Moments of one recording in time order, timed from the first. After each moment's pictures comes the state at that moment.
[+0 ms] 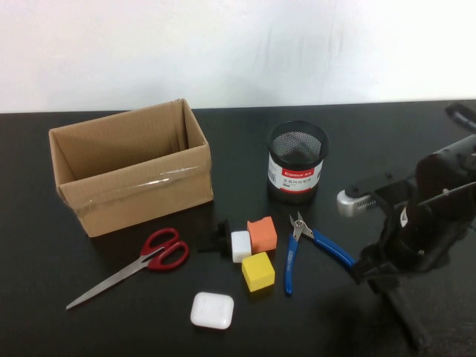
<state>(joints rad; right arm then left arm) 0.47 1.68 -0.99 -0.05 0.81 0.10 -0.07 -0.01 0.03 0.05 0.36 -0.11</state>
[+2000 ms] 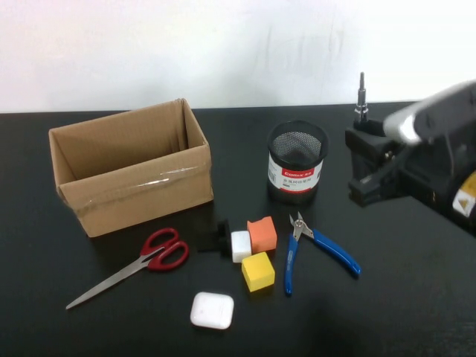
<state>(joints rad) 0.48 1.30 -0.66 -0.16 -0.32 0.13 -0.07 -0.01 0.03 0.05 0.36 -0.11</state>
